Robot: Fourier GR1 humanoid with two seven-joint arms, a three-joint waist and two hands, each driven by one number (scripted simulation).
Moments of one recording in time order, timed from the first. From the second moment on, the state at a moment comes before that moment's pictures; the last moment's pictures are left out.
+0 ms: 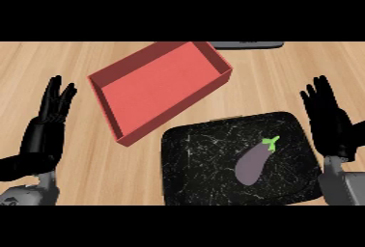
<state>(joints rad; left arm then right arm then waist) -0.09 0.30 -0.06 -1.63 0.13 0.22 -0.16 -0.17 -0.31 0.01 -1.50 -0.43 -0.27 0.07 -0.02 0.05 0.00</state>
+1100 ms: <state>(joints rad) -0.16 0.33 -0.29 -1.56 0.07 0.02 -0.01 -0.14 -0.61 0.40 -1.29 0.15 -0.47 0.76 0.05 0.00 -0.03</state>
